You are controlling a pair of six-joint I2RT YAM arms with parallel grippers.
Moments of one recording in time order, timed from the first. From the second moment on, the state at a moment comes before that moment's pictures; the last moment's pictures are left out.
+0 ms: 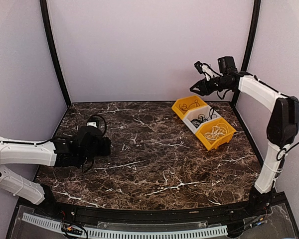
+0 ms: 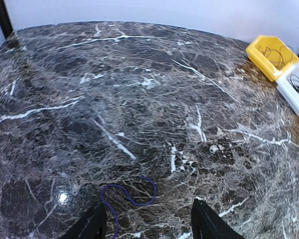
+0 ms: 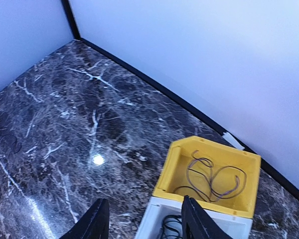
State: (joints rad) left arm -0.87 1.27 0.63 -0.07 -0.57 -0.62; right arm 0.22 1.88 1.78 -0.52 -0.53 -0.29
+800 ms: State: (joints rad) left arm -0.68 1.38 0.53 -0.07 -0.30 -0.71; right arm 0.74 1.93 1.54 -0.60 -0.65 -0.48
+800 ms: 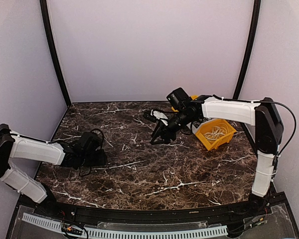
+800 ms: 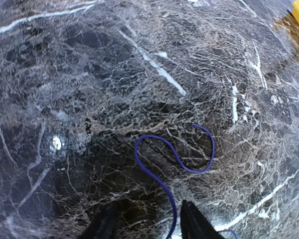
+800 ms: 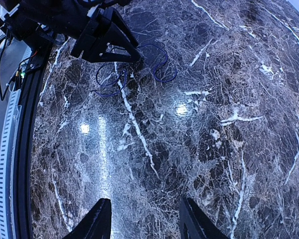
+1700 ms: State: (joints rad) left arm -0.68 1.64 0.63 0.41 0.27 -0.40; right arm 0.74 1.92 1.44 -0.60 -0.62 -0.55
